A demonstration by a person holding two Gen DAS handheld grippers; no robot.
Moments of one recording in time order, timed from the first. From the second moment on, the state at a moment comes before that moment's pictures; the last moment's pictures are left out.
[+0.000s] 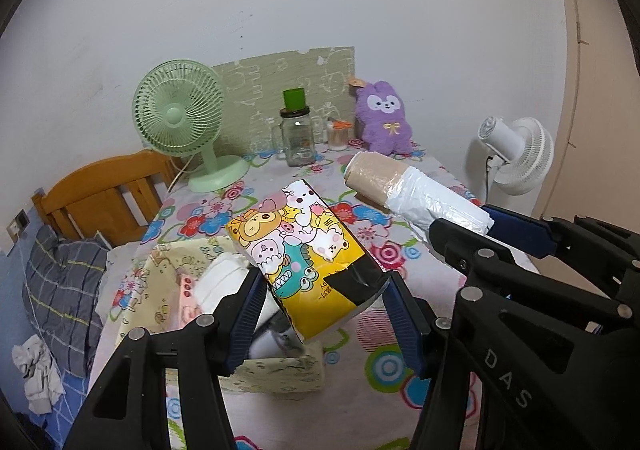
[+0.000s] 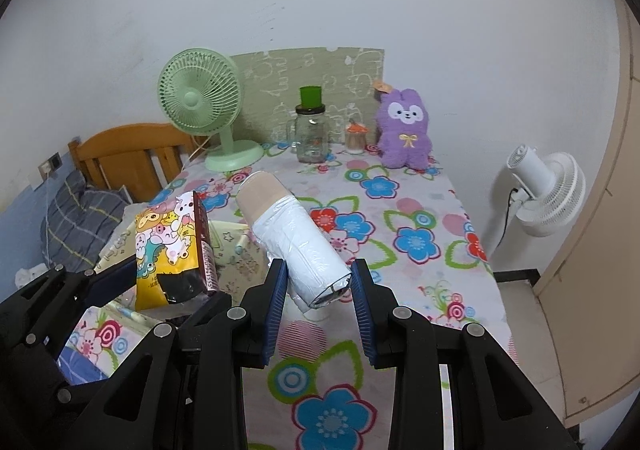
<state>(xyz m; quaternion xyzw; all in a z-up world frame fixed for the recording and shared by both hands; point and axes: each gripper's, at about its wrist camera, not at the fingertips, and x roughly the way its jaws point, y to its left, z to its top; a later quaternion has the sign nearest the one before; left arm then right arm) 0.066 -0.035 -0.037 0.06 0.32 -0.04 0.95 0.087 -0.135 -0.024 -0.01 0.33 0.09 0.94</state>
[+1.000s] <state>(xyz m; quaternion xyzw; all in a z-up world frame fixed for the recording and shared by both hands) 0.104 0.040 -0.084 0.05 0.37 0.01 0.93 0.132 -0.050 -0.067 -0.03 0.38 0.16 0.91</state>
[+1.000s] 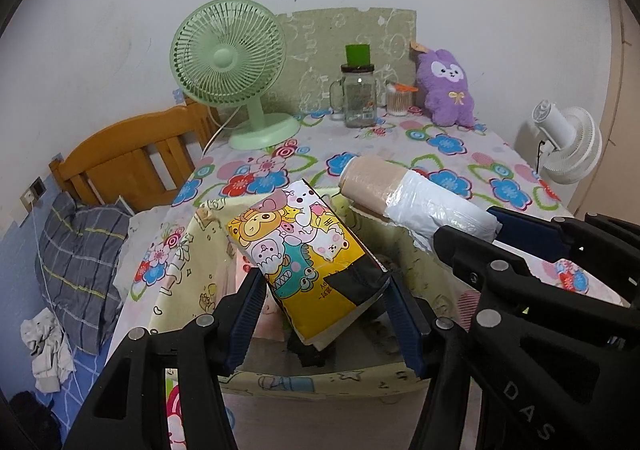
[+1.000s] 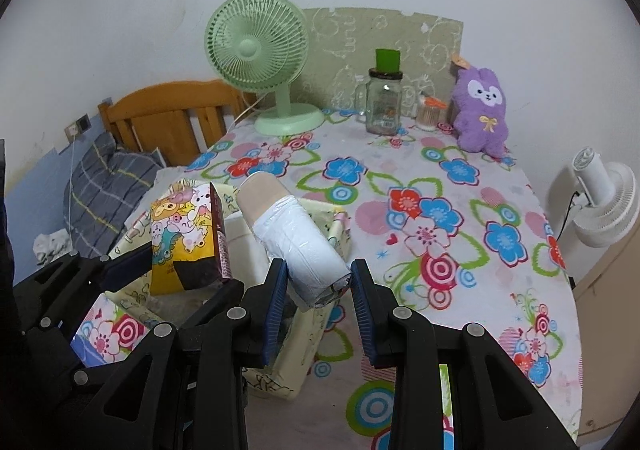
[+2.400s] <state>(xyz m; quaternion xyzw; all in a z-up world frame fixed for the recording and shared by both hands) 0.099 0.075 -0.100 0.03 0.38 0.02 0.93 0.134 -0.012 -0.080 -0.05 0.40 0.18 0.90</state>
